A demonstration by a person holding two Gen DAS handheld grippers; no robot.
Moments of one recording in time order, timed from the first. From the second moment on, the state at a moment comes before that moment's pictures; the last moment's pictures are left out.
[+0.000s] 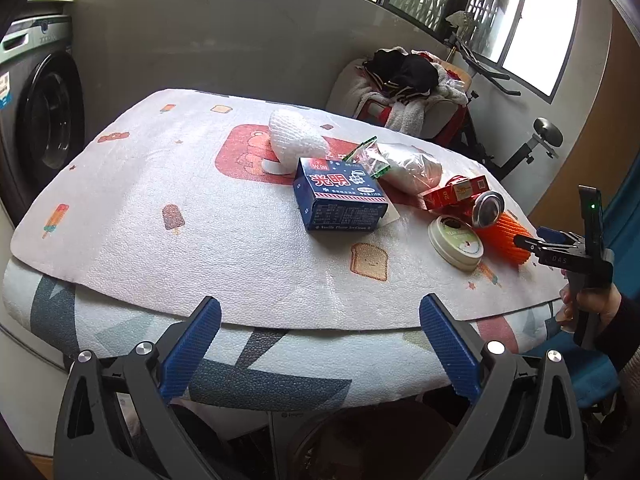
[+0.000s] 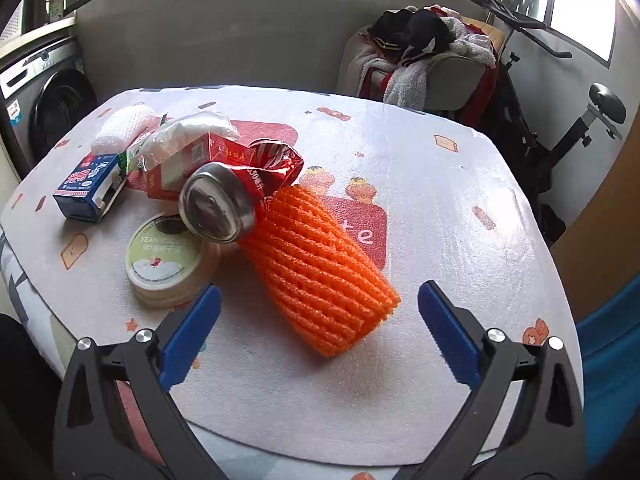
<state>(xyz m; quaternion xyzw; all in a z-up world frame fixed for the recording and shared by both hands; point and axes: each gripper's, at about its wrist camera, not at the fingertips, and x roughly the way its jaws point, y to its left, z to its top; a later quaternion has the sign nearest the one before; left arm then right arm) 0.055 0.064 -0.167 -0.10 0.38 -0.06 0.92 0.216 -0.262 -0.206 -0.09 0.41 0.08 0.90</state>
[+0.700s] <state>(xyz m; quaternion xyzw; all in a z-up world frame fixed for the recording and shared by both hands) 0.082 0.051 -0.175 -0.10 0.39 -0.06 0.91 0.236 -0.264 -0.209 -0.14 0.46 0.08 0.88</state>
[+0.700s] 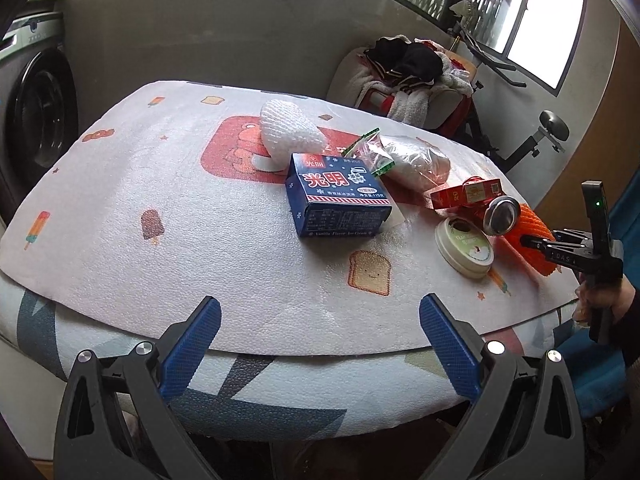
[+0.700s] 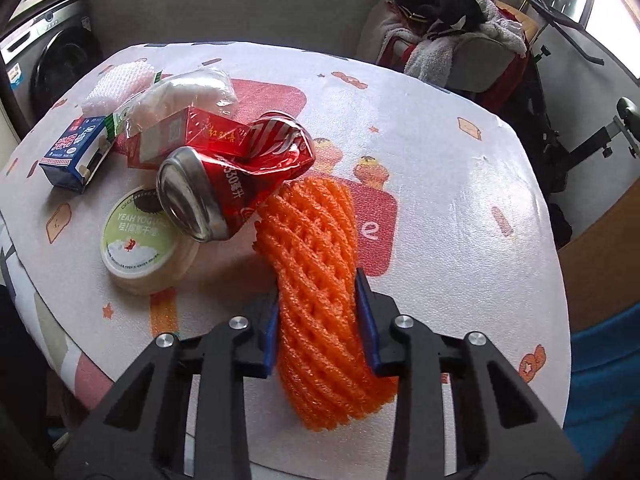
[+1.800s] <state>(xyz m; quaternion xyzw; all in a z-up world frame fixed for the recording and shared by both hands) 0.253 0.012 -0.190 -0.13 0.52 -0.05 0.84 0.176 -0.276 -0.186 0.08 0.36 0.08 0.92</state>
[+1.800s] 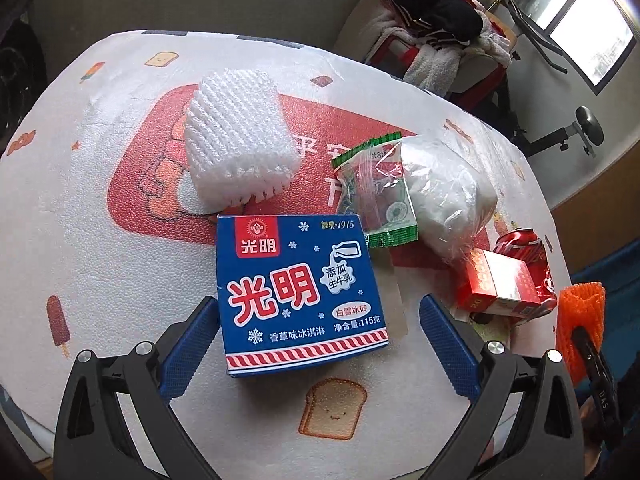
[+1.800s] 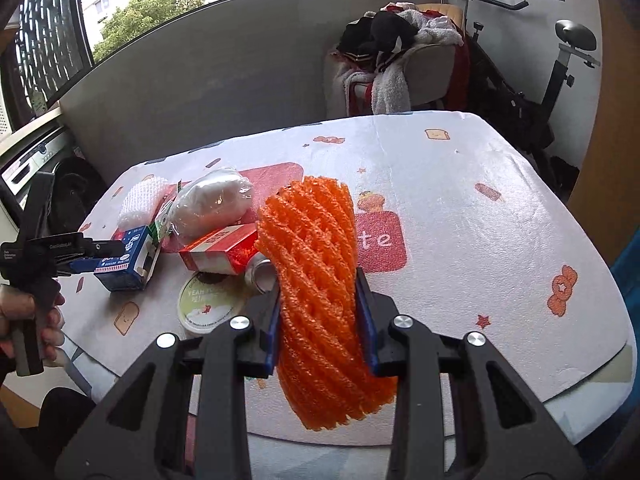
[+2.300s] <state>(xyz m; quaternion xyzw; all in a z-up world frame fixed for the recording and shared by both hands) 0.232 0.011 -0.199 -0.06 0.51 -0.04 0.86 0.150 -0.275 -0.194 0.08 0.38 0.09 0.92</state>
